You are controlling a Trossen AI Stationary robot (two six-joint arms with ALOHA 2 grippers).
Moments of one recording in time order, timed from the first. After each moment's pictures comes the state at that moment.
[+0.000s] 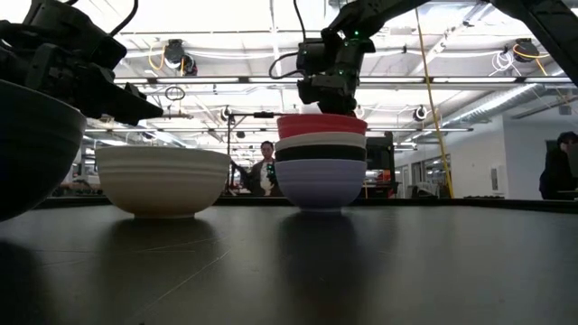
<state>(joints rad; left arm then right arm) 0.27 0.52 0.12 0.12 0.36 0.14 -0.51 1.98 1.77 -1.12 -0.18 -0.12</state>
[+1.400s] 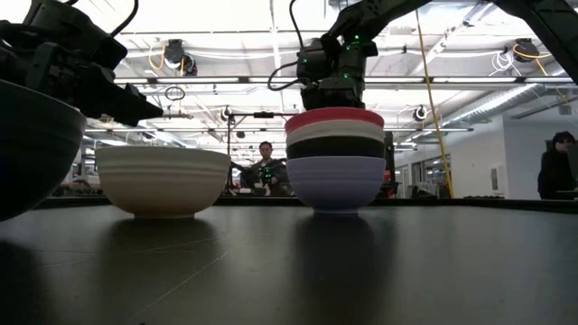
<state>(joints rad) 0.27 0.52 0.12 0.12 0.36 0.13 -0.47 1.98 1.69 -1.17 -0.19 -0.10</state>
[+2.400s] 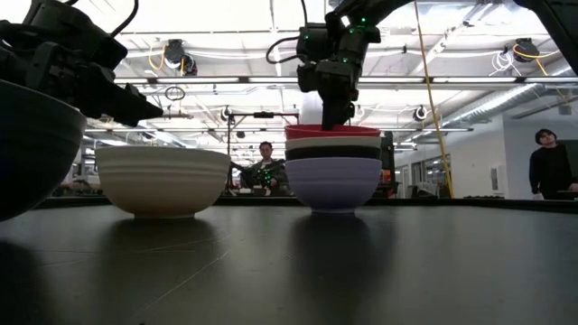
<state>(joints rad) 0.27 0.52 0.12 0.12 0.36 0.12 -0.44 1.90 1.69 -1.07 -0.19 -0.14</state>
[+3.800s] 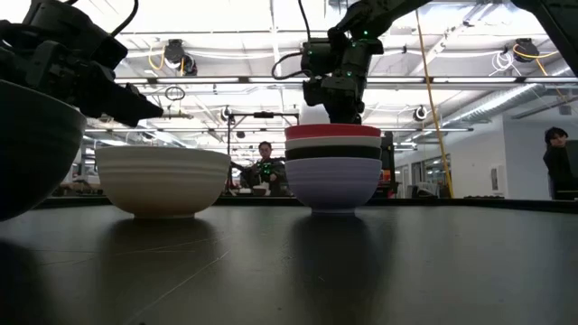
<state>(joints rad) 0.27 0.52 0.12 0.13 0.36 0.11 -0.48 1.91 1.62 -1.04 -0.18 -0.14</state>
